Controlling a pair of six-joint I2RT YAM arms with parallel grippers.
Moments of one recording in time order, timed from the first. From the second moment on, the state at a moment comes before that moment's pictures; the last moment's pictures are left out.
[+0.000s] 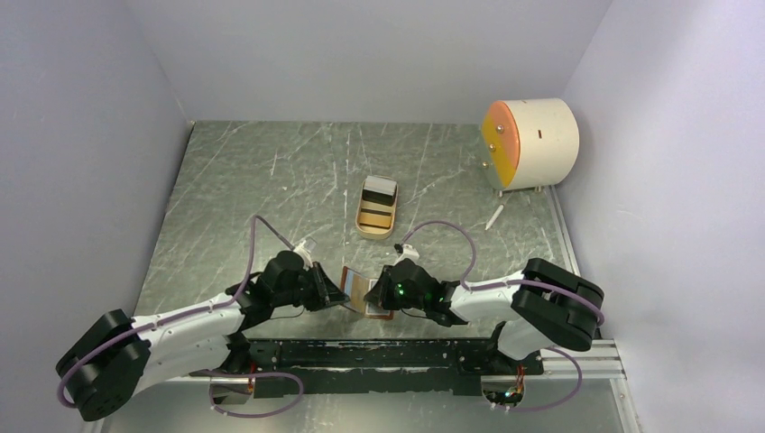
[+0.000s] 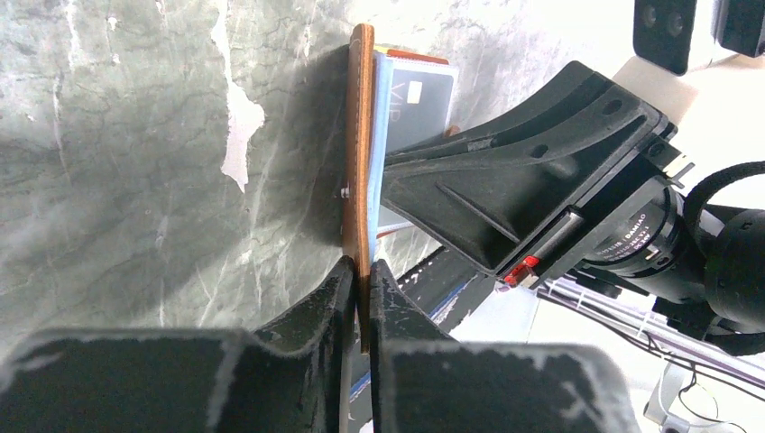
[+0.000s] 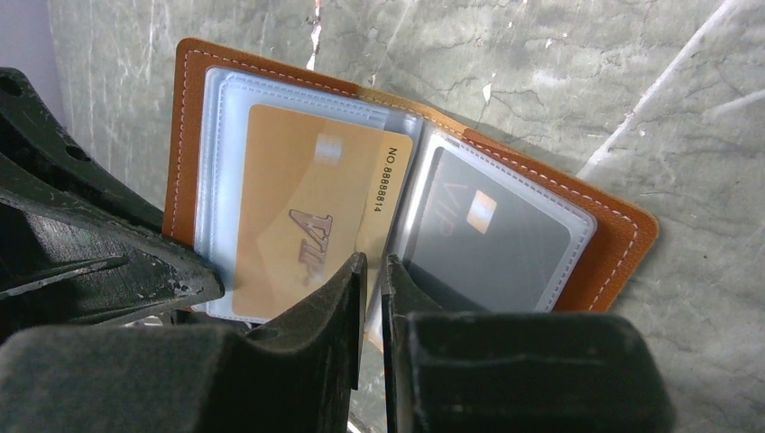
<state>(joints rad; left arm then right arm) -0.80 0.98 0.22 0.15 0.23 -1.17 1.06 1.45 0.37 0.44 0.08 1.03</state>
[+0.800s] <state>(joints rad) -0.80 0.91 0.18 0.14 0.23 -1.16 1.06 1.53 0.40 0.52 -0.01 0.91</state>
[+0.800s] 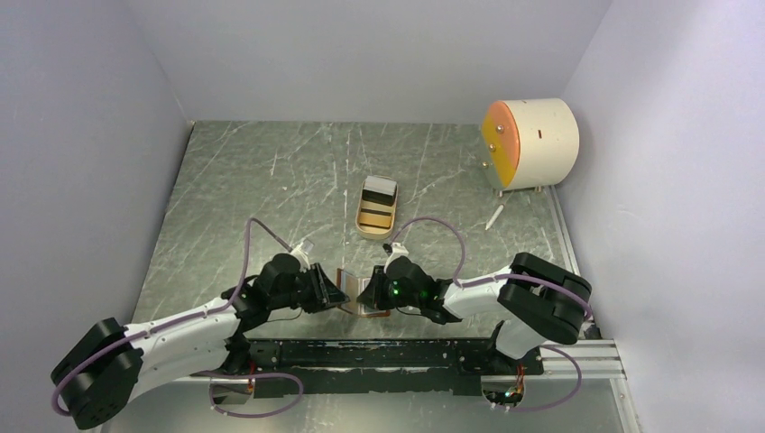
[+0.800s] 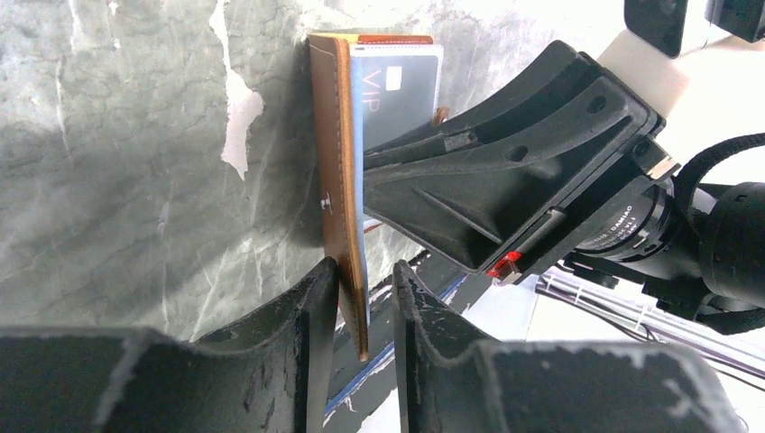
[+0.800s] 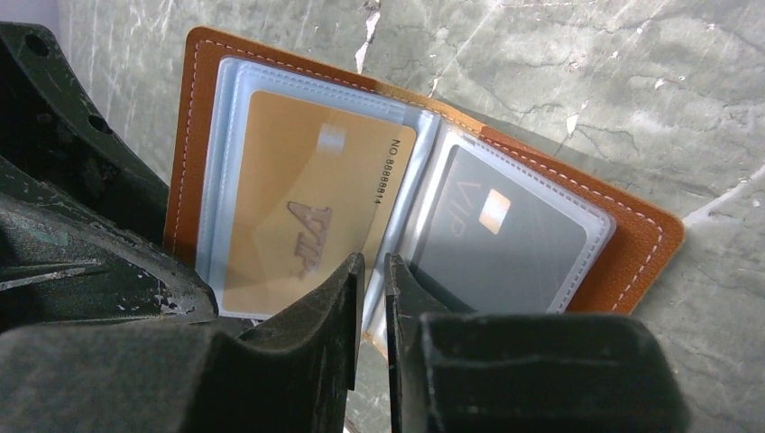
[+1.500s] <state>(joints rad) -0.80 0.95 0.27 0.06 0.21 -1.10 1.06 1.53 0.40 0.52 -0.01 0.90</state>
